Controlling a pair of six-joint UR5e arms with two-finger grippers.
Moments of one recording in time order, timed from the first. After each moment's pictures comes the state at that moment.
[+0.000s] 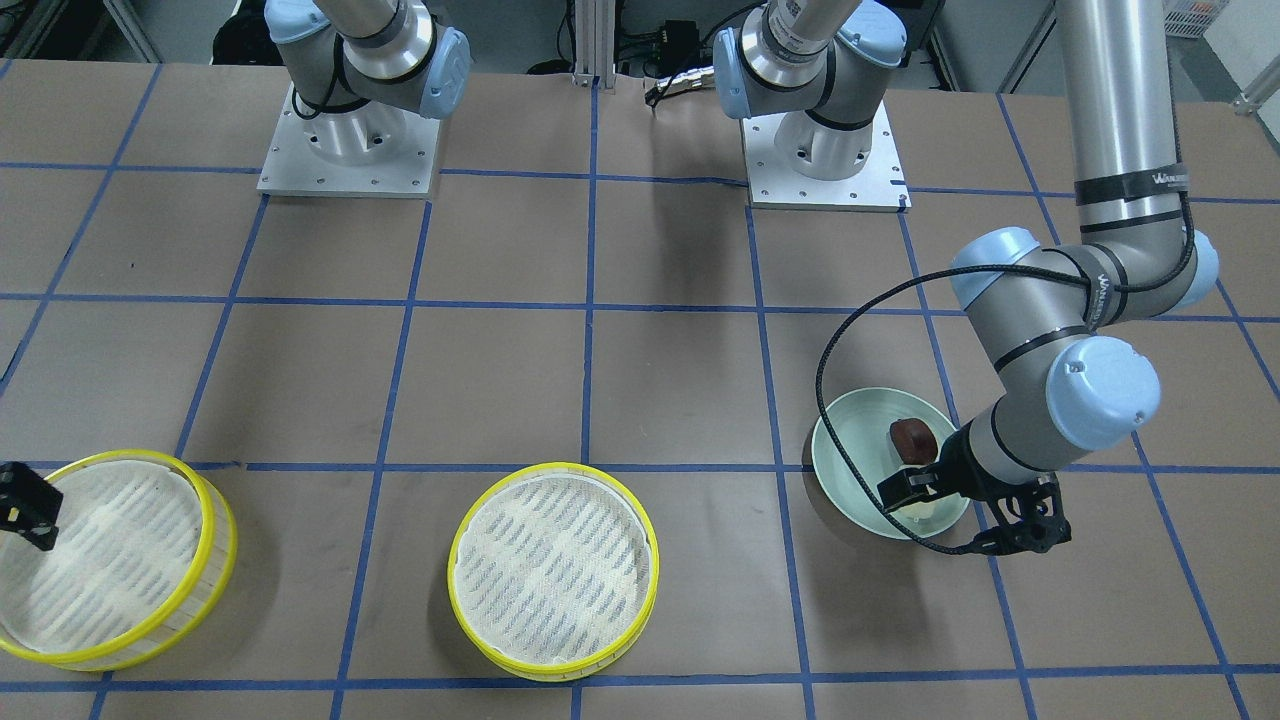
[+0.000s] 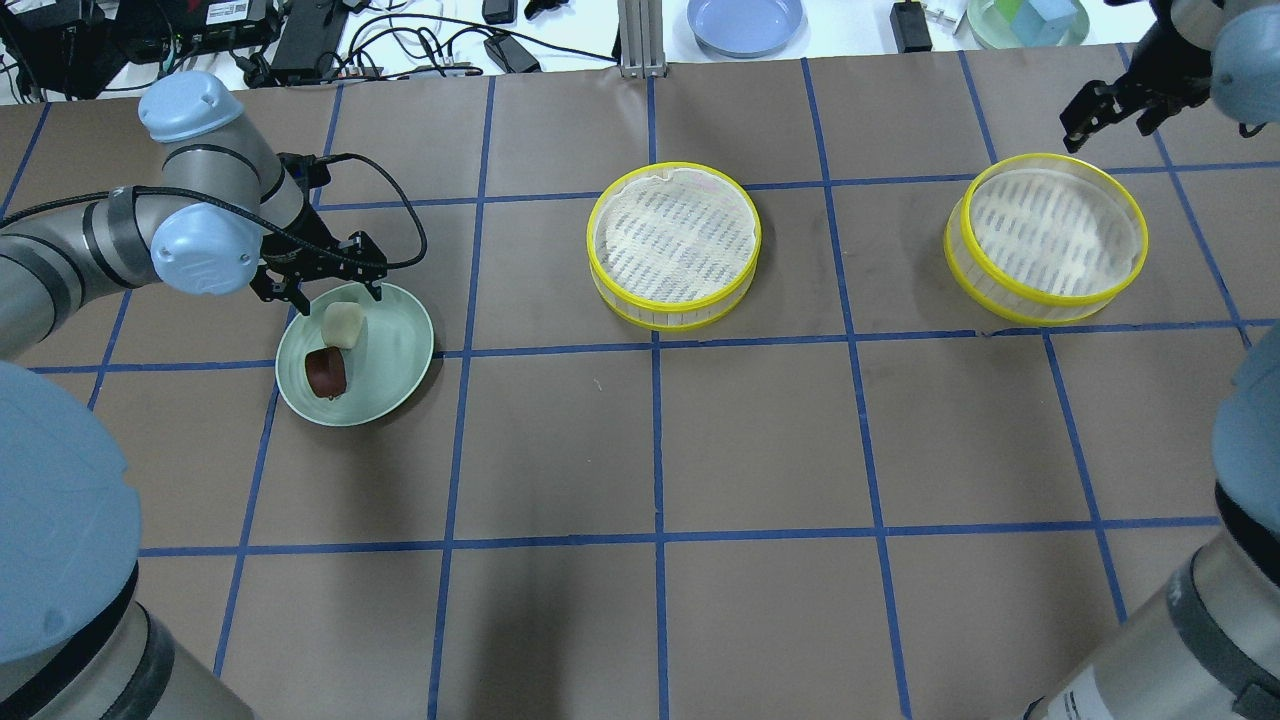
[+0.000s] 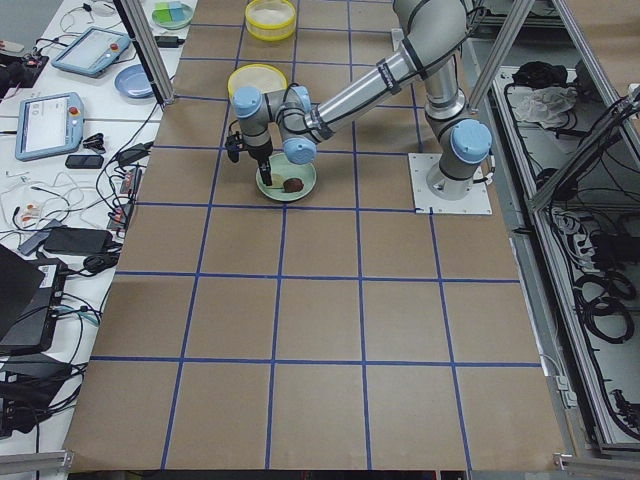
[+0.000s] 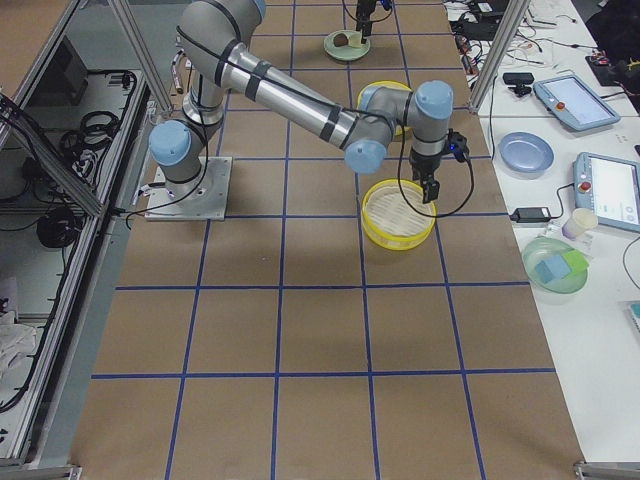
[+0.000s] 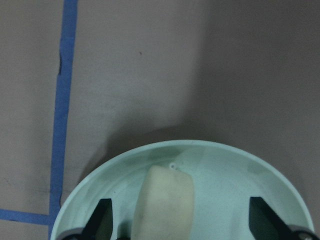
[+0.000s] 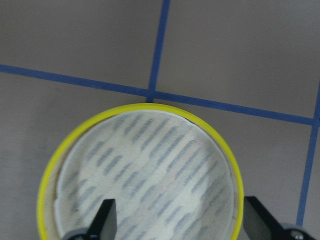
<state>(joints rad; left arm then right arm) -1.33 -2.05 -1.72 -1.02 1.57 0.08 1.14 -1.06 1.41 -2.08 -1.55 -0.62</state>
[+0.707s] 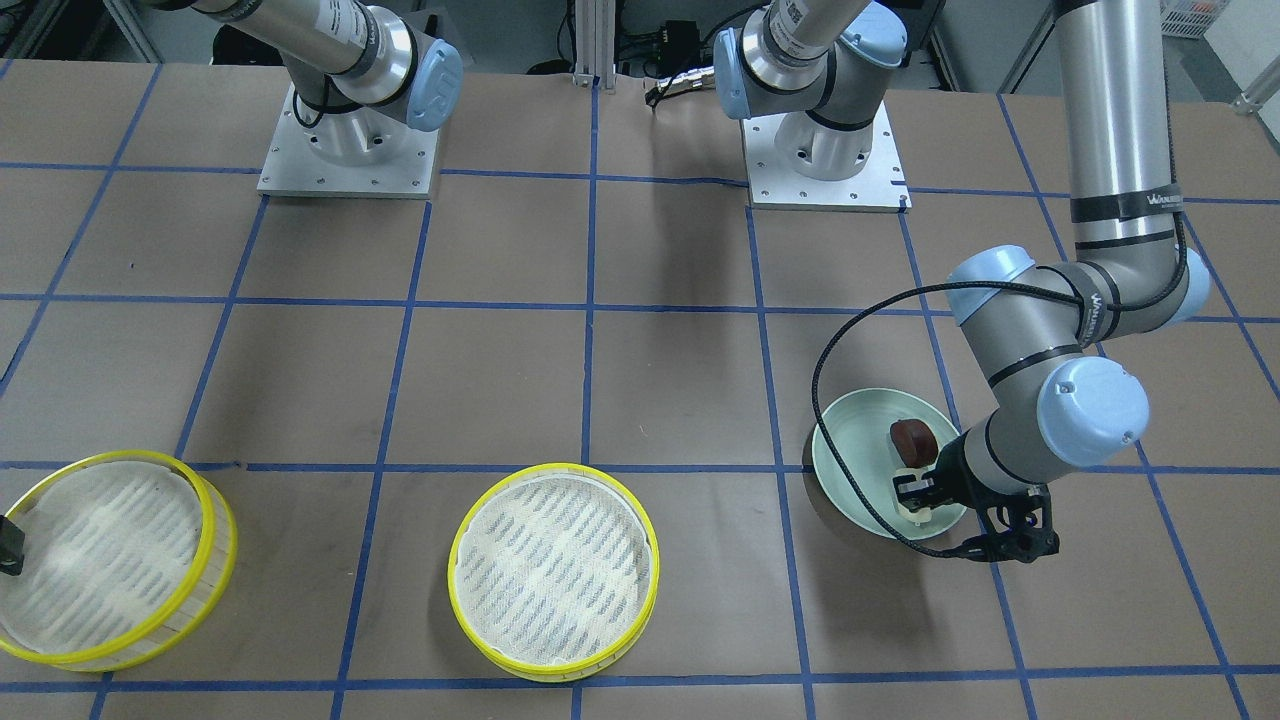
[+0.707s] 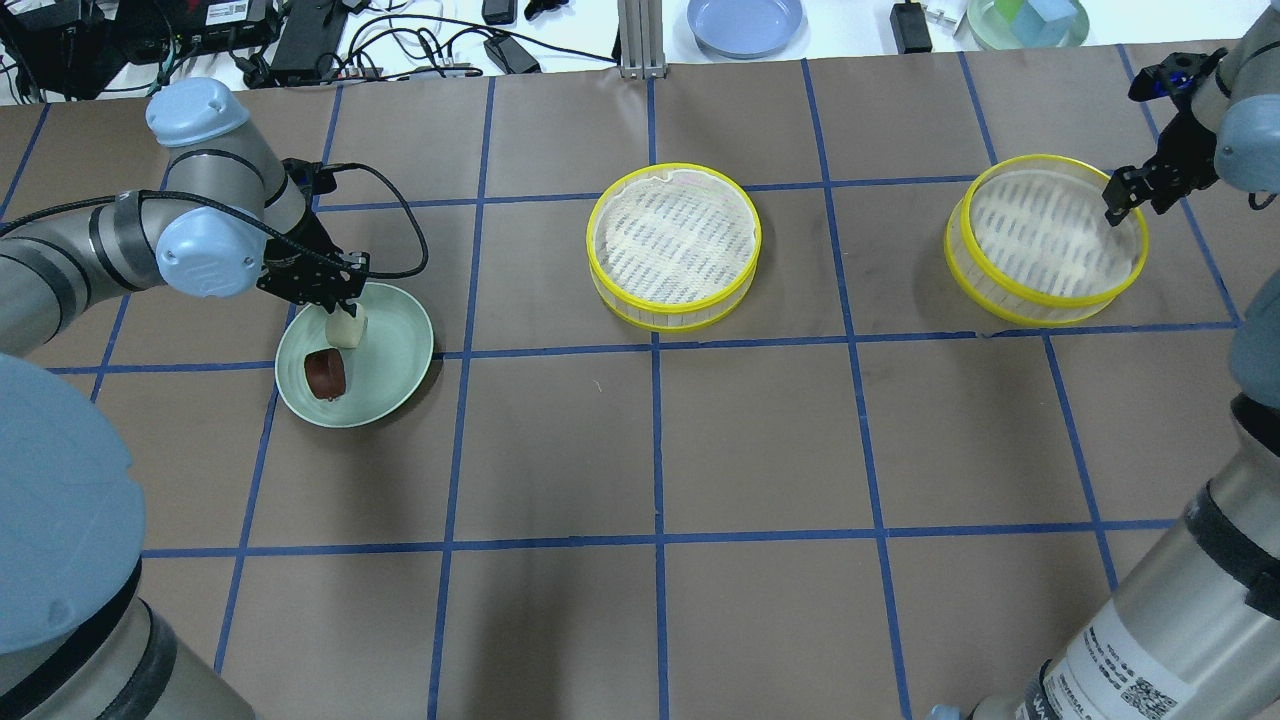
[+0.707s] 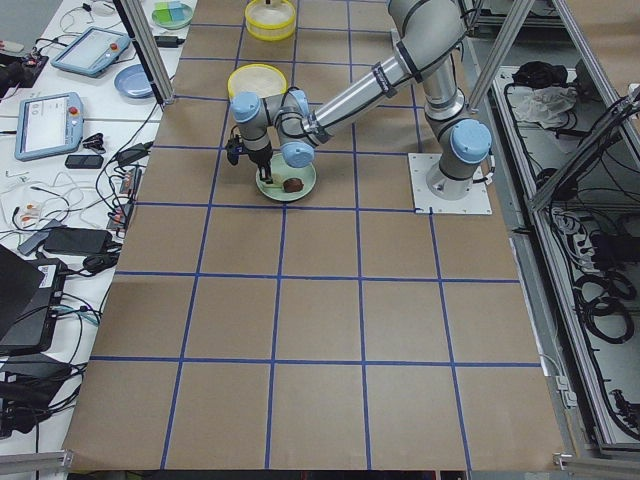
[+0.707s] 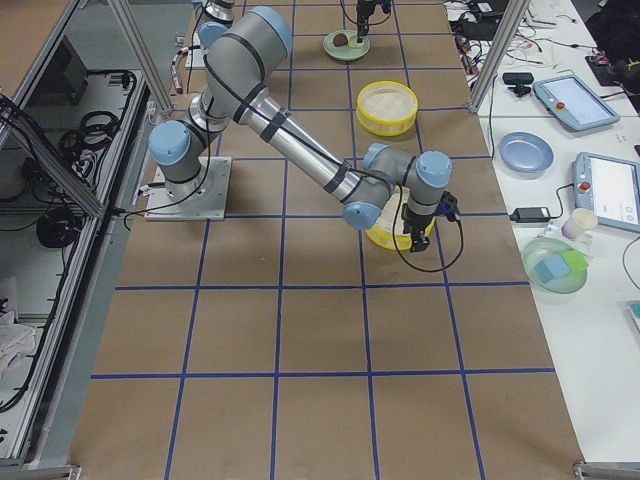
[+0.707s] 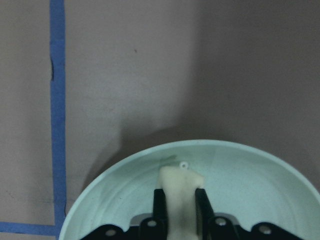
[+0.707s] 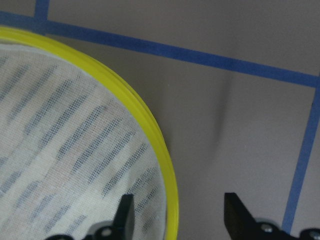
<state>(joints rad) -1.33 -2.05 -1.71 -1.02 1.59 0.10 1.06 -0.92 1.42 -2.13 -1.60 -0.70</state>
